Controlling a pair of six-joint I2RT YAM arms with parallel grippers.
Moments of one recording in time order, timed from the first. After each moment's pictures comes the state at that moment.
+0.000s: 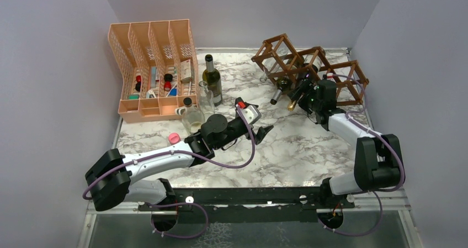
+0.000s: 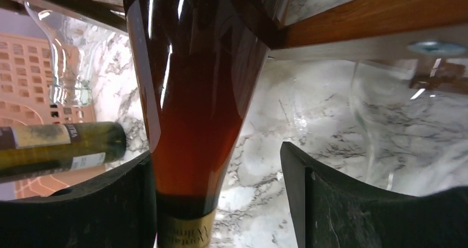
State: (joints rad) left arm -1.03 1.24 0.71 0.56 0.00 0.09; right arm 0.11 1.42 0.74 0.15 -0.13 0.72
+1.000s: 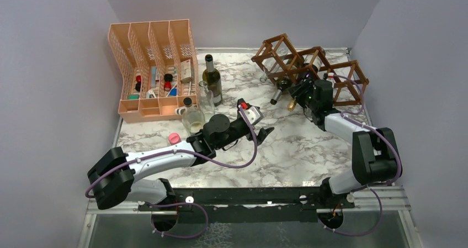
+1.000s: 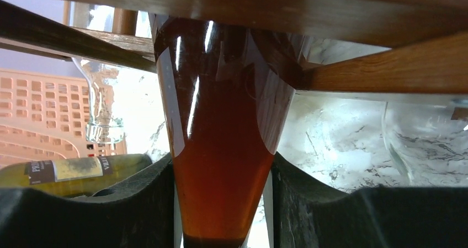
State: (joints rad) left arm -1.03 1.27 0.71 0.56 0.02 0.09; right arm 0.14 1.50 0.73 0.35 -0.04 0.83
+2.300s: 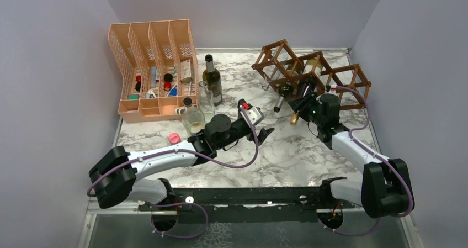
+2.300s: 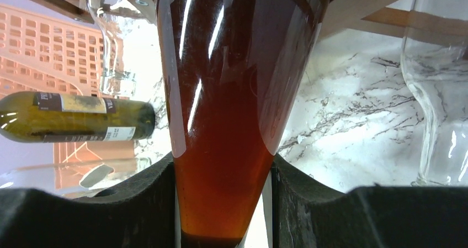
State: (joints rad) left arm -1.03 1.28 0.71 0.56 0.02 0.09; right arm 0.15 1.22 0.53 0.29 -0.11 0.80
